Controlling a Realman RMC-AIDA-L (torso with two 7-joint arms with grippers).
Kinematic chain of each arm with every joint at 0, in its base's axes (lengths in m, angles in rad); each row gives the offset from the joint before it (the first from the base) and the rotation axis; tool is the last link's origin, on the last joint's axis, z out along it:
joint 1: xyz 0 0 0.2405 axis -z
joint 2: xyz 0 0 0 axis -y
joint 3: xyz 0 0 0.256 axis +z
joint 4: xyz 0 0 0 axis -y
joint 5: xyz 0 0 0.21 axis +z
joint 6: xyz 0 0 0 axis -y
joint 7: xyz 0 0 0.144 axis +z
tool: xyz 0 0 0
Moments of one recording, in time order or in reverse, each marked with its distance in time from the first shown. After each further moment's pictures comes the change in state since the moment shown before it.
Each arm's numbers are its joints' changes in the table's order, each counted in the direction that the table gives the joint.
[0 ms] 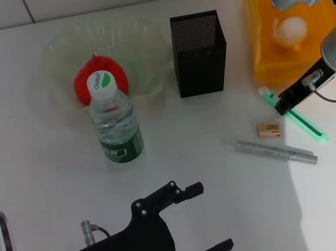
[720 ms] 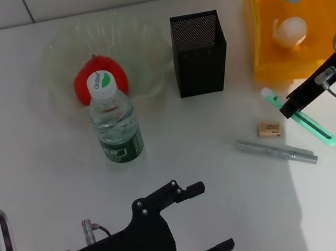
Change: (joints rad) left arm 0.004 0.000 0.000 0.000 0.000 -0.006 0.000; right arm 0.059 0.002 0.006 0.210 0.043 0.186 -0.016
